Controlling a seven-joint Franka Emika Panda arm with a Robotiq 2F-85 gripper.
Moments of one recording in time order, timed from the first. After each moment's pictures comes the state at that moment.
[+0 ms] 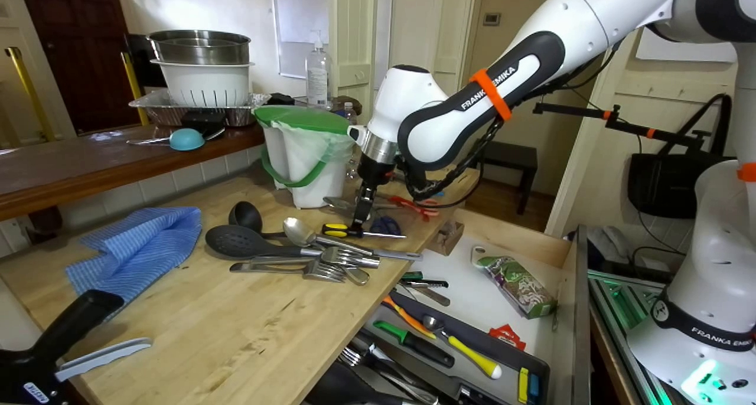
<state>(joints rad) -0.07 0.32 0.01 -2.02 0.00 2.63 -0.29</state>
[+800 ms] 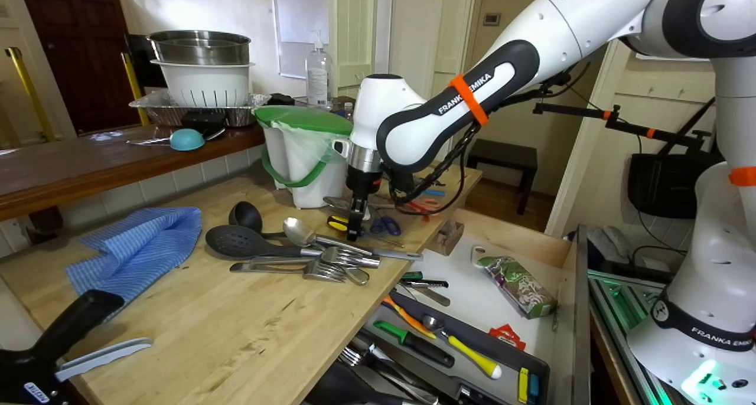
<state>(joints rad) -0.08 0.42 0.03 -1.89 0.00 2.47 -0.30</state>
